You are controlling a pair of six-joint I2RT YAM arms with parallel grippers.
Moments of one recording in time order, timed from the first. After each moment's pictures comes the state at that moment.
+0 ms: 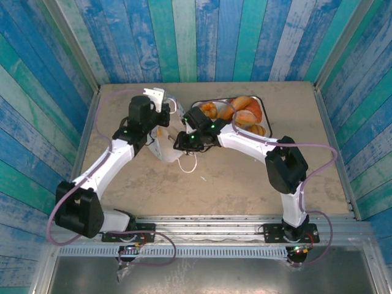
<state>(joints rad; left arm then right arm) -0.33 1.35 1.02 -0.05 0.03 -0.06 0.83 1.98 1.57 -0.51 -0.29 0.75</state>
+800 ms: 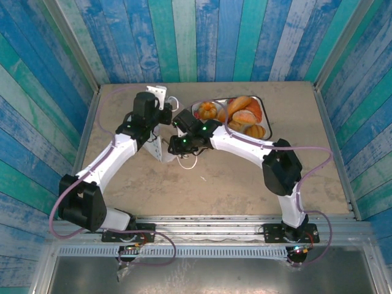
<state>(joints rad) -0.35 1.39 1.08 -0.13 0.01 -0.07 0.91 2.04 1.71 -0.63 -0.21 0.67</state>
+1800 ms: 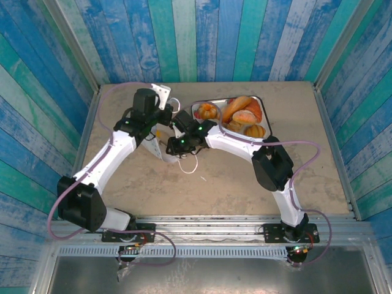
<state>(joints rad) -0.36 1.39 1.17 -0.29 0.01 0.06 0.89 2.13 1.74 -0.56 -0.28 0.58</state>
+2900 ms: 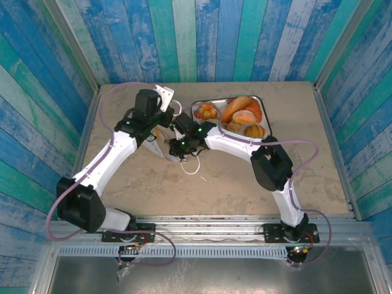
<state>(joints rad) -0.38 1.38 1.18 -0.33 -0.05 0.16 0.89 2.13 1.72 -0.58 -0.24 0.57</state>
